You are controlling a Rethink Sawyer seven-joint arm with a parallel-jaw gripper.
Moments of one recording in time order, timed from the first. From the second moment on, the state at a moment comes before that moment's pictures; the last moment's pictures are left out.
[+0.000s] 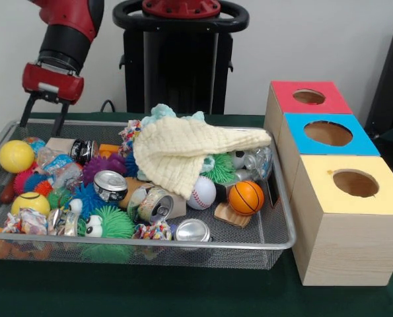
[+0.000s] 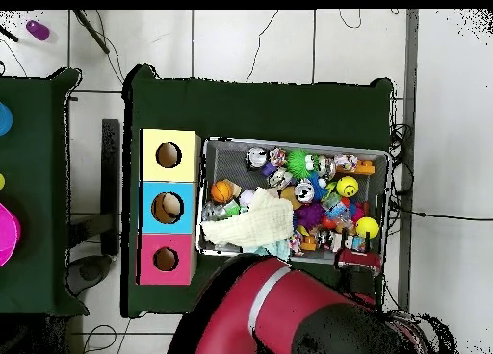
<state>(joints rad) -0.35 -0.08 -0.72 1.74 -0.51 -1.21 2.15</state>
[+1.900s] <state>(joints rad) -0.46 0.05 -0.67 1.52 -0.48 -1.25 2.15</state>
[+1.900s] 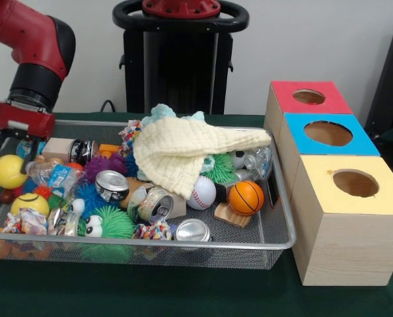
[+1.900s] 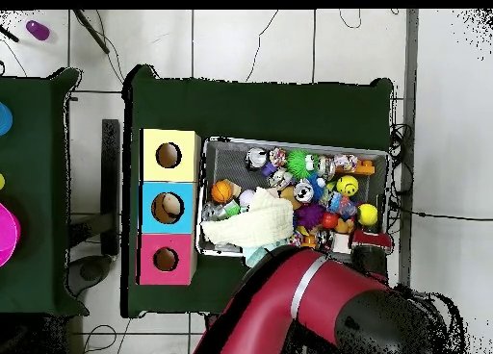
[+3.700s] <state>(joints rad) -0.45 0.08 -0.67 1.49 -0.43 -1.25 2.15</state>
